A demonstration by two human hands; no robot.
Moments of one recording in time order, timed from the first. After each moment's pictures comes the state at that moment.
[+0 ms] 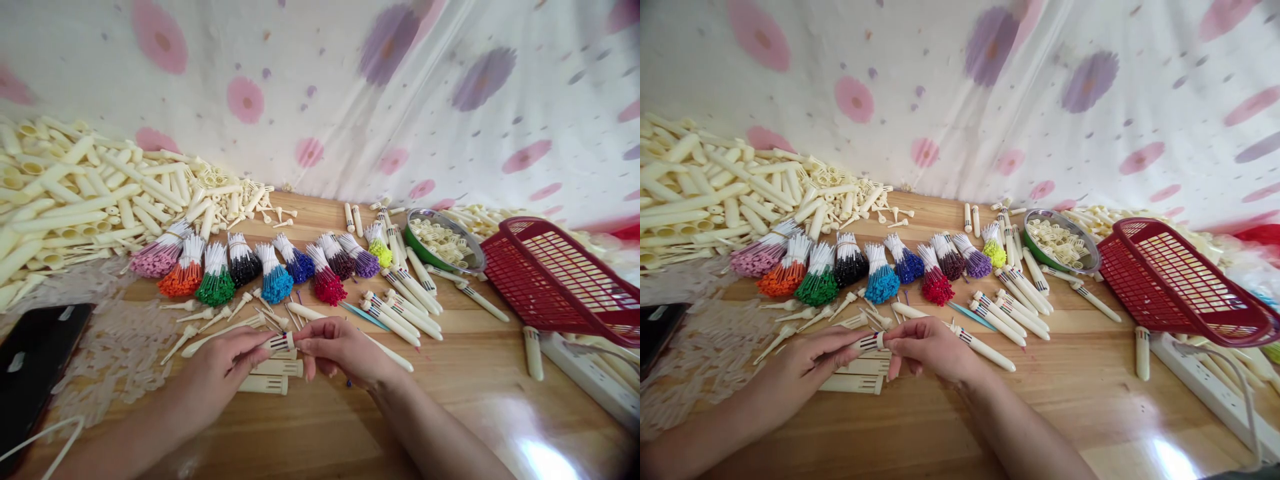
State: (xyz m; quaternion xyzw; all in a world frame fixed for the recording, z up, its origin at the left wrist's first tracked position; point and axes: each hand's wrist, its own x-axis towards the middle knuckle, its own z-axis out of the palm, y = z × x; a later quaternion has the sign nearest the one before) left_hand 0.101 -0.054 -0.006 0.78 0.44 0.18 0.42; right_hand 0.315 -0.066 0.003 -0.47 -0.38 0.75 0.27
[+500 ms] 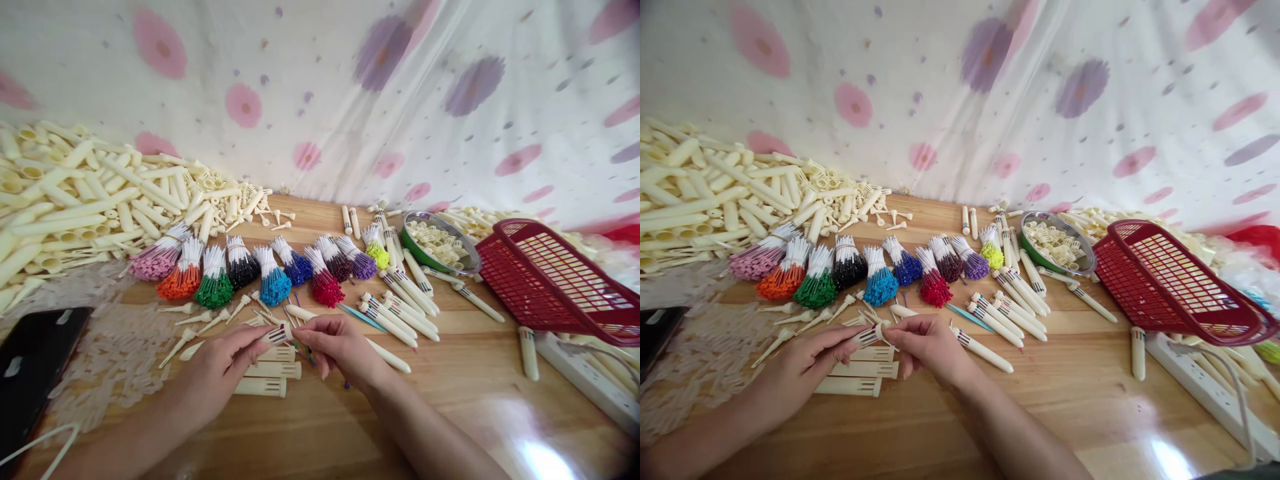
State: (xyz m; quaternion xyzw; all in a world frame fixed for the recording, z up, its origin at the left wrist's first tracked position) left_hand 0.105 -0.052 -0.003 0.76 0.46 0.22 0.41; right_hand 0.311 -0.070 0.004 -0.52 -0.39 0.69 0.31
